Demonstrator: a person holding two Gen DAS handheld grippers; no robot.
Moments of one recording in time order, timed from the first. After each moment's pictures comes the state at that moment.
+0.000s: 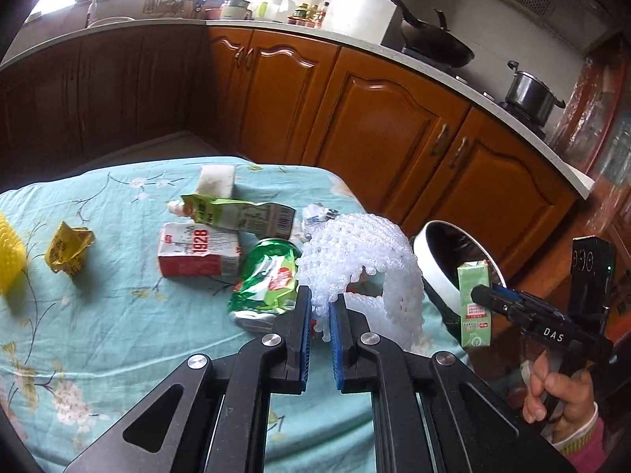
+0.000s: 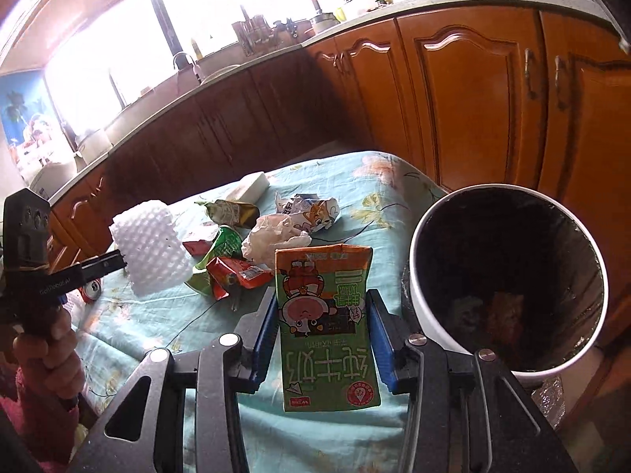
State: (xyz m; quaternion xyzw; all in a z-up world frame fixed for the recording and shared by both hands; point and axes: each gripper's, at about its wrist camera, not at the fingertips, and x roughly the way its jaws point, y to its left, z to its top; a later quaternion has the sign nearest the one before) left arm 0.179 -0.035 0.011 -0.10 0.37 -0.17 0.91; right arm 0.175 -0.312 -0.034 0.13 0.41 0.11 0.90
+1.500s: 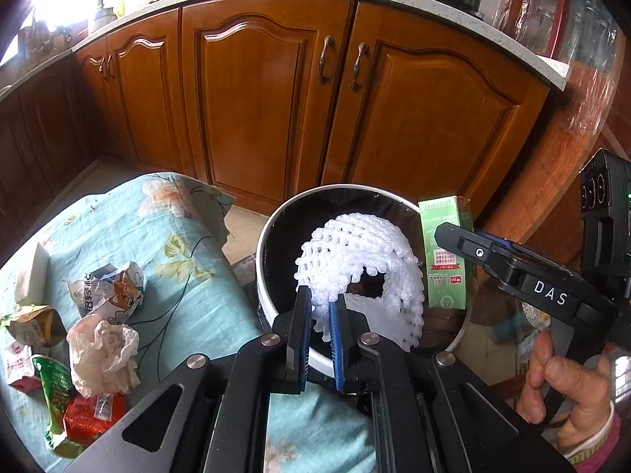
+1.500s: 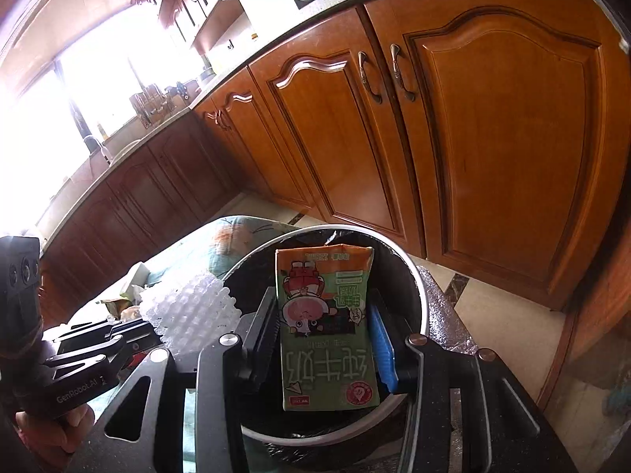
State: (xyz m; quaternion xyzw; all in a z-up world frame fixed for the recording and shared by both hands) left arm 0.306 -0.273 -0.035 0.04 0.42 -0.26 0.87; right arm 0.178 -0.465 -0.056 0.21 0.36 -0.06 0.90
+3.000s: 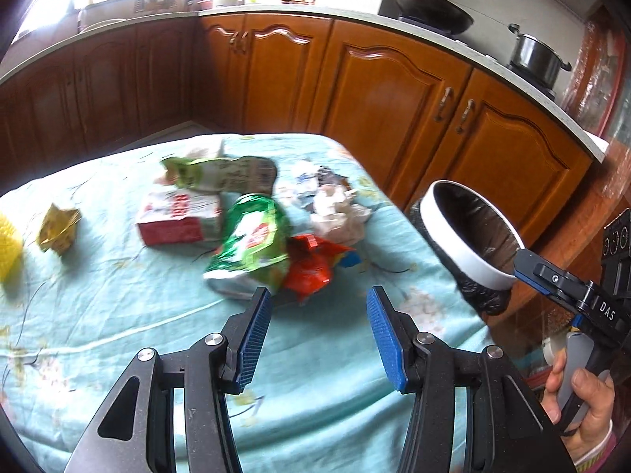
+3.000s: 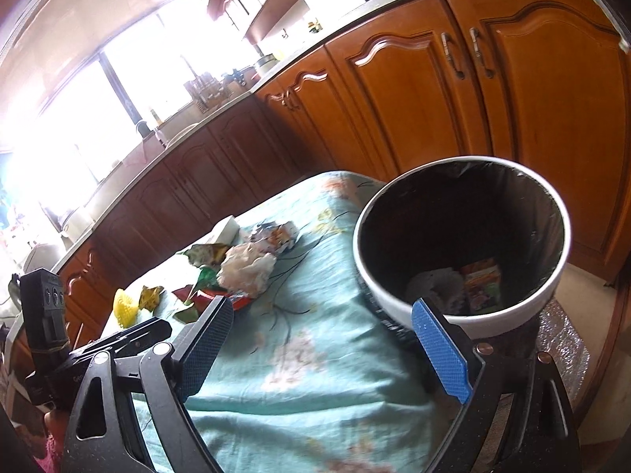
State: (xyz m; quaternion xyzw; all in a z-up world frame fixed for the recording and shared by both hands) left arm 0.176 -0.065 -0.022 -0.06 0.40 -0.14 0.90; right arm 0.151 -0.339 -0.056 0.24 0.35 0.04 0.90
